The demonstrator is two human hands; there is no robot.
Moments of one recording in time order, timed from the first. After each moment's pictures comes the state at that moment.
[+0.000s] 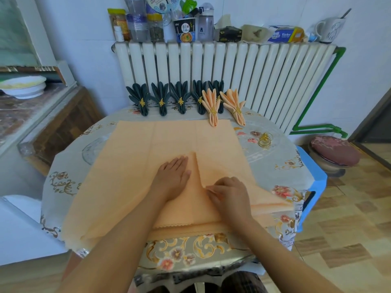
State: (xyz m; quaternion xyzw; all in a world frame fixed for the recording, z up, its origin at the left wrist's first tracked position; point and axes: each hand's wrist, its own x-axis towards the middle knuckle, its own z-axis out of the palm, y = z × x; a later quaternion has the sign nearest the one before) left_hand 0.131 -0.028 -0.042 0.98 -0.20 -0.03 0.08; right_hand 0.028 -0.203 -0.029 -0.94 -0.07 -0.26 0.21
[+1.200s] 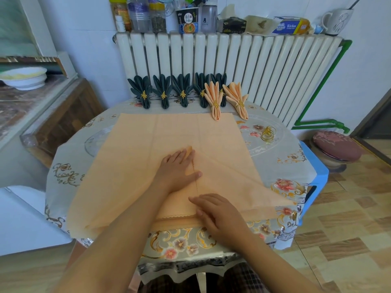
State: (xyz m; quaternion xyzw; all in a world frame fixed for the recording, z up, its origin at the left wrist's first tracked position) left_hand 0.137 -0.028 -0.046 0.97 -0.21 -0.05 0.06; right_hand -0.015 -0.183 -0.047 -0.92 -0.22 -0.12 0.29
